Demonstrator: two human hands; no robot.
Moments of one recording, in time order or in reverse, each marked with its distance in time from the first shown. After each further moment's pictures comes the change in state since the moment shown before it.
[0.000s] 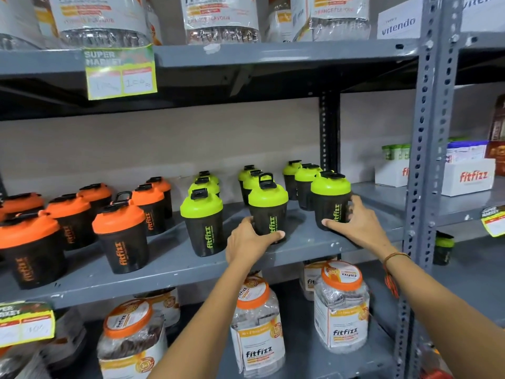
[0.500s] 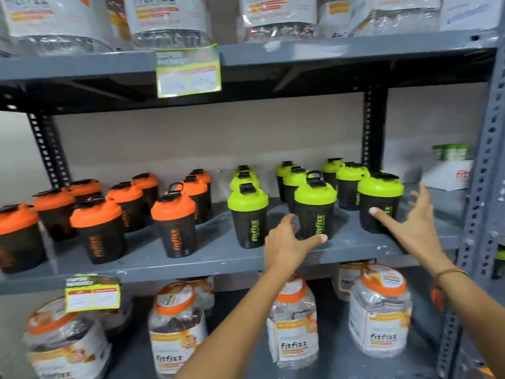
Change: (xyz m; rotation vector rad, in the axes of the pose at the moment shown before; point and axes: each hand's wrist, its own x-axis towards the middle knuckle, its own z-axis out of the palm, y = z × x) left_hand -0.025 -0.006 -0.021 -0.071 -0.023 0.094; right_hand -0.011 -0.017 0.007 0.185 0.265 0.010
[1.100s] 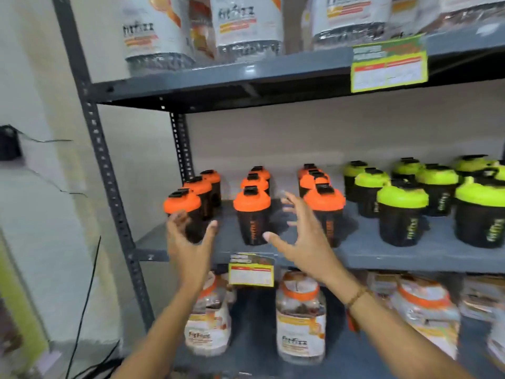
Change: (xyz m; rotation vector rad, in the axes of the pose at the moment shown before) left_hand -0.078 -0.228 -0.390 -0.162 0.884 0.108; right_hand -0.246 -0.341 0.276 0.444 -0.535 -0.462
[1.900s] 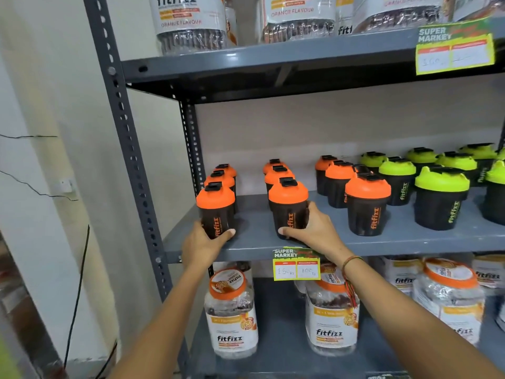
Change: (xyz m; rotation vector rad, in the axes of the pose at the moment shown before) left_hand 0.087 -0.083 -0.043 0.485 -0.483 -0.227; right_hand 0.036 0.028 0.090 -0.252 -0.037 0.483
